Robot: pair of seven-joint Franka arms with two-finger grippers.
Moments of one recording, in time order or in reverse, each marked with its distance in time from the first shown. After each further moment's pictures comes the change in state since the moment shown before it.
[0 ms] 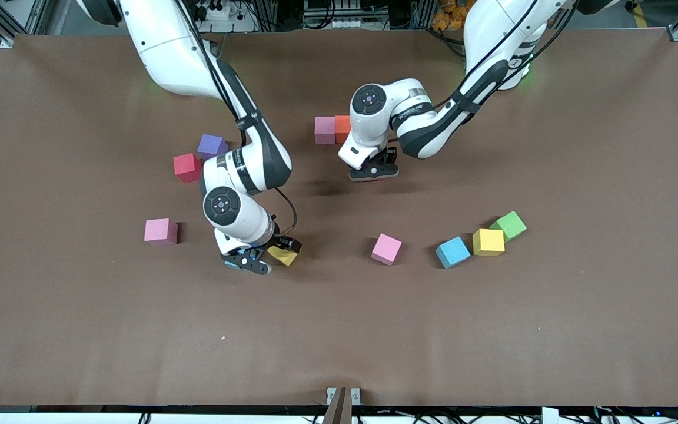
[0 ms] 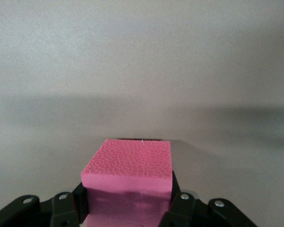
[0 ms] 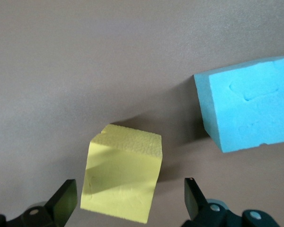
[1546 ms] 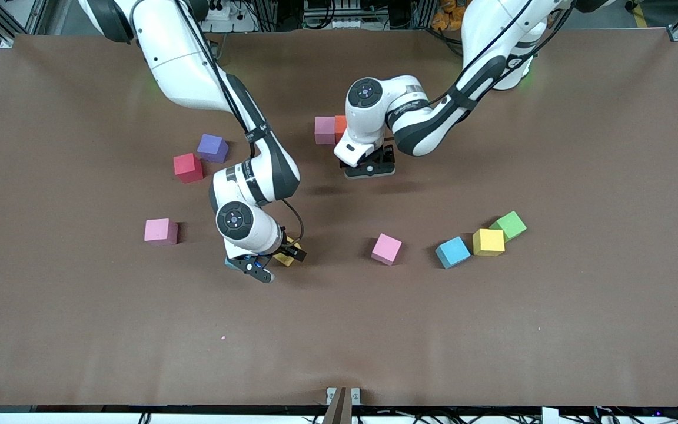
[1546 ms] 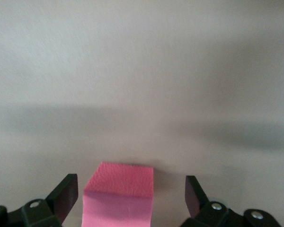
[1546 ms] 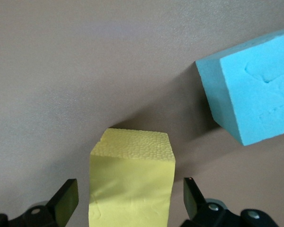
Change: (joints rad) left arm 0.006 -0.028 0.001 0.032 0.042 0.007 -0.072; right arm -0.003 0.085 0.003 0.118 -0.005 -0.084 0.144
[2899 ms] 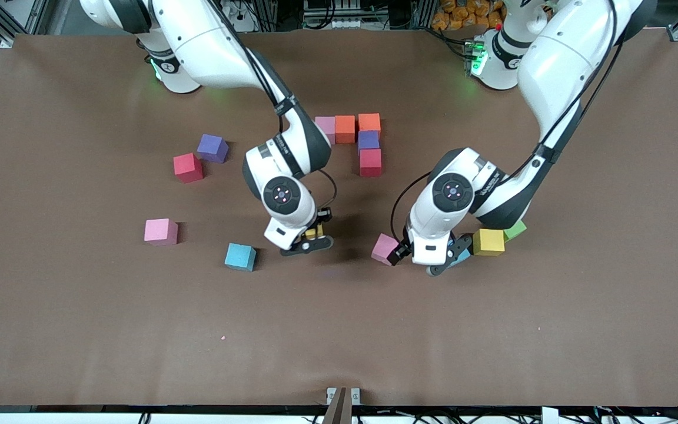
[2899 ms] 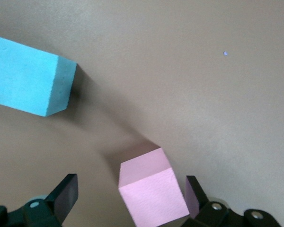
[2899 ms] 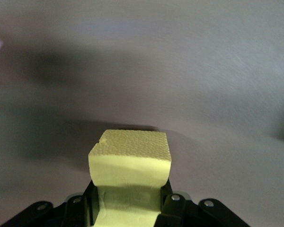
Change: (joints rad) left arm 0.092 0.195 0.192 0.477 -0.191 -0.120 -0.103; right arm 0.124 -0.024 0.012 0.038 -0.050 -0.106 -0.660
